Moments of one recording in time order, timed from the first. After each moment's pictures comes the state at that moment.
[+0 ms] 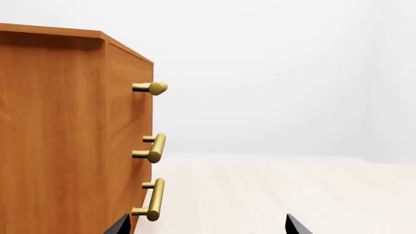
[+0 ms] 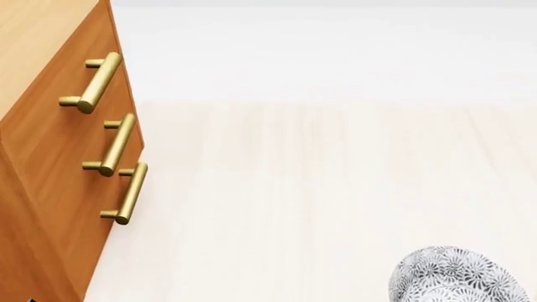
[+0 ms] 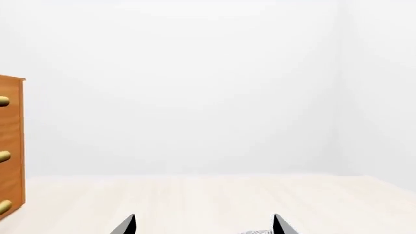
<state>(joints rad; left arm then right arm) 0.25 -0.31 0.31 0.42 -0.21 0.12 -0.29 -0.33 0.26 -0.26 -0.38 -0.01 -0.24 0.50</state>
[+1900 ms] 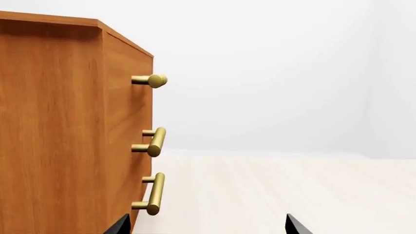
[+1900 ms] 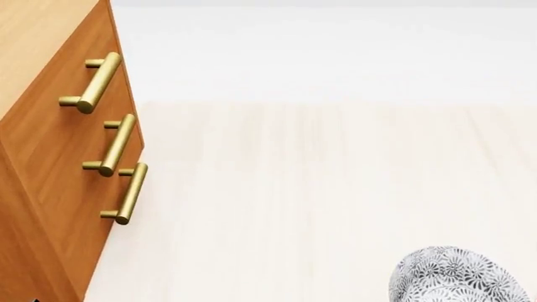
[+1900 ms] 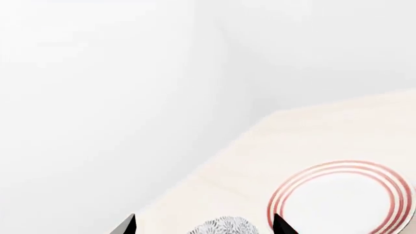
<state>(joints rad) 0.23 -0.33 0.34 0.40 -0.23 0.11 -0.32 -0.43 0.24 -0.03 -0.45 0.52 -0.46 0.60</state>
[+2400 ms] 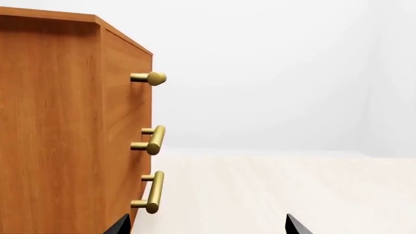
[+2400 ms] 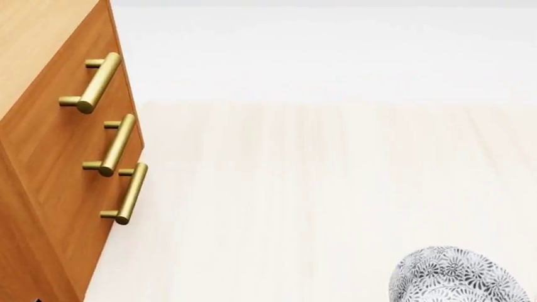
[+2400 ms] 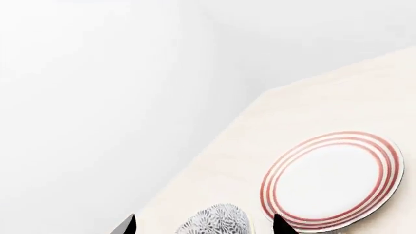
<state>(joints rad) 0.22 -0.34 0.35 0.39 -0.24 0.11 -0.33 -0.44 0.27 -0.01 -0.42 0.71 -0.49 0.57</state>
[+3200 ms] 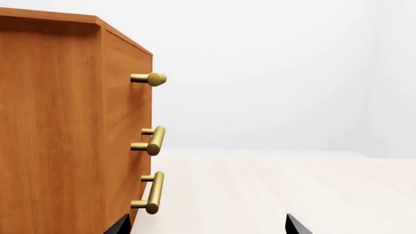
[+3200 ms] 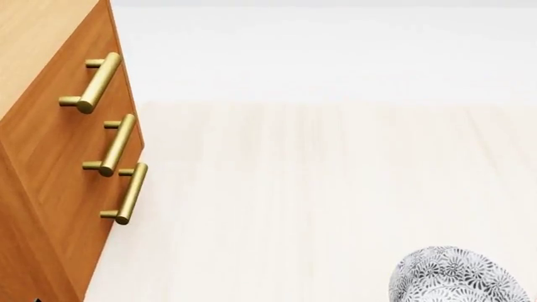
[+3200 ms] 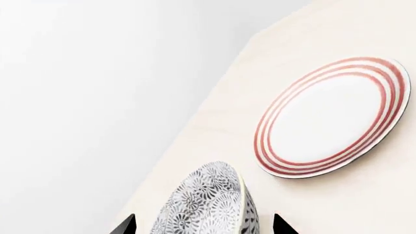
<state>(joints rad) 0.21 -0.35 0.35 0.39 -0.24 0.12 -0.34 -0.39 0.34 -0.02 -0.36 1.05 -0.44 0.50</state>
